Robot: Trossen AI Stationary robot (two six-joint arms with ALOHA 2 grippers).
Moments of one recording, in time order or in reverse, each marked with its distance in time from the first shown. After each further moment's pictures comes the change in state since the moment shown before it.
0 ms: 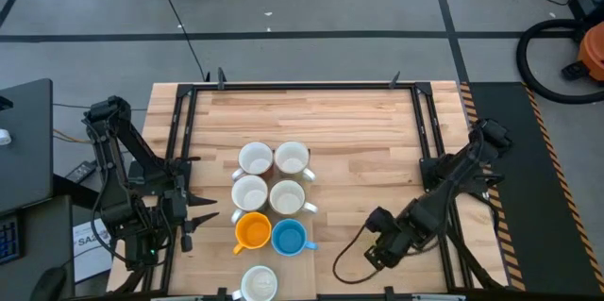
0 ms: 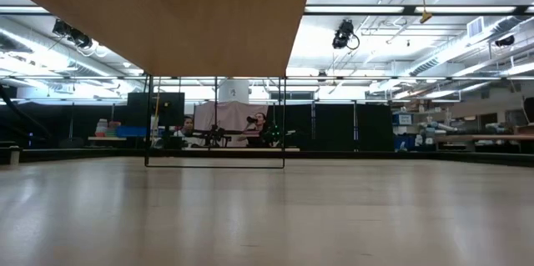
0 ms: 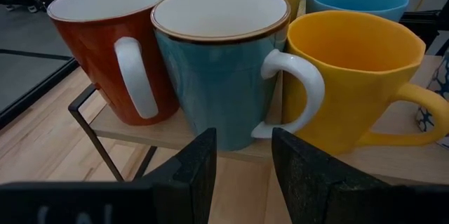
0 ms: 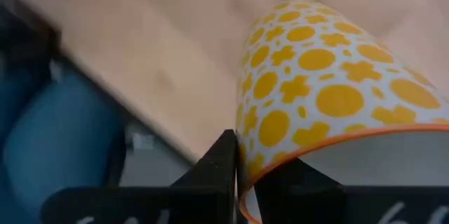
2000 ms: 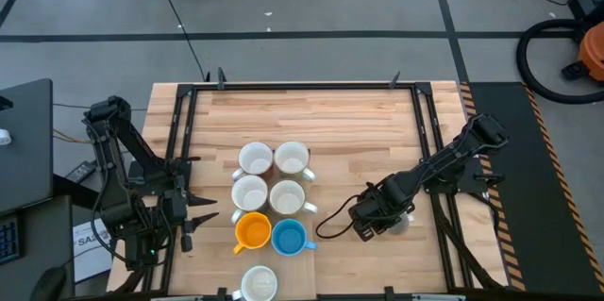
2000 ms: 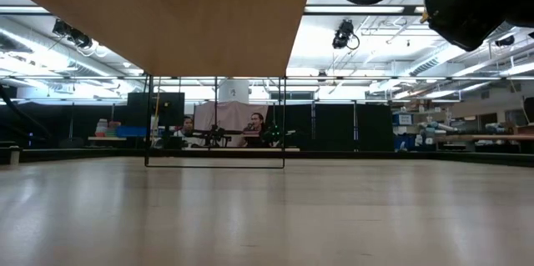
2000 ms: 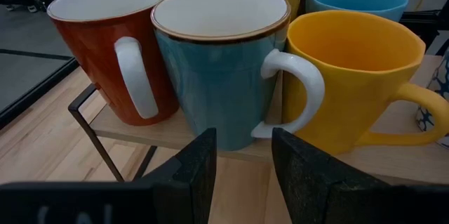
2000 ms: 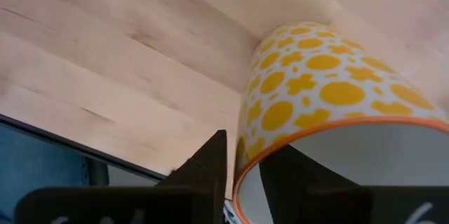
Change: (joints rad) left arm 0.000 0.000 0.000 0.000 0.000 0.000; right arm -0.291 -0.001 -0.104 -0.070 -0.392 -0.149
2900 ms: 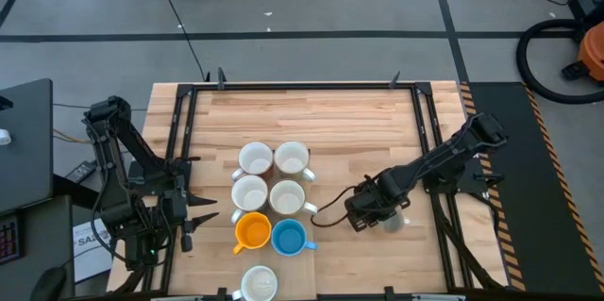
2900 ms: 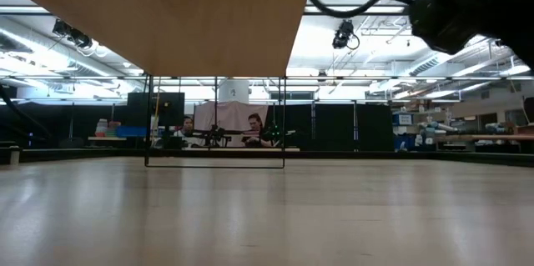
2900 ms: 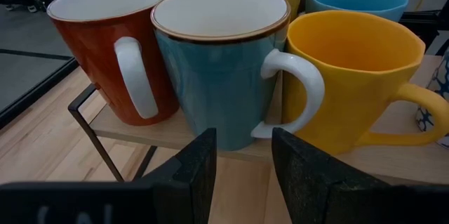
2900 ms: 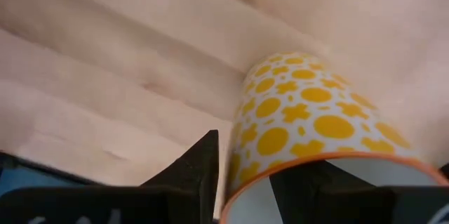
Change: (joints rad) left arm 0.000 0.000 0.000 0.000 0.000 0.000; right arm -0.050 0.000 0.000 0.001 0.076 0.035
